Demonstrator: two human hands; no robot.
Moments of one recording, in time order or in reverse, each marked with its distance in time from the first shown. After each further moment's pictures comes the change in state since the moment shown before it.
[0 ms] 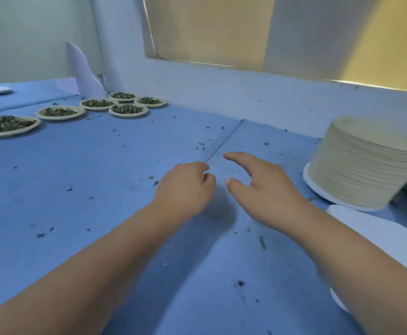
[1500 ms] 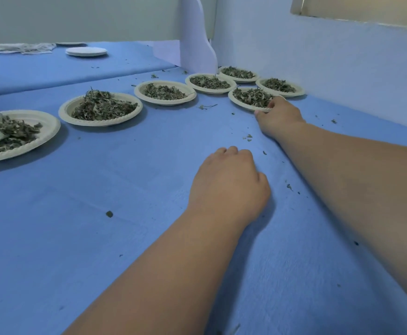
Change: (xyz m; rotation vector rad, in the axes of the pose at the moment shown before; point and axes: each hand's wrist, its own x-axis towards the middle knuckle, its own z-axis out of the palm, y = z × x) left_hand 0.197 -0.306 -0.055 0.106 0.178 -0.111; right_hand 0.499 -0.071 0.326 -0.180 -0.011 0.241
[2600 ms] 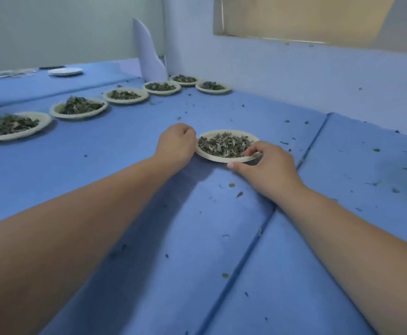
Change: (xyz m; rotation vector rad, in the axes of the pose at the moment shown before) left_hand -0.082 0.104 -0.021 -0.399 -0.003 -0.241; right_hand -0.311 0.162 -0.143 0.321 0.057 -0.132
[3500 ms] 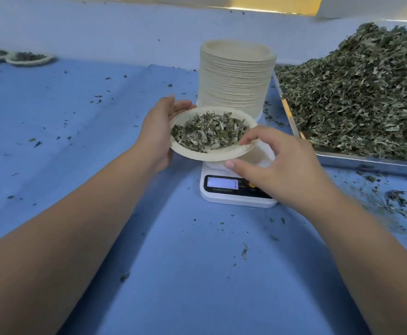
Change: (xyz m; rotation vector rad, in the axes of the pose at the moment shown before) left_hand -0.279 0.223 0.199 -0.923 -0.633 -0.163; right_hand -0.330 0.113 -0.316 -0.182 0.288 0.079
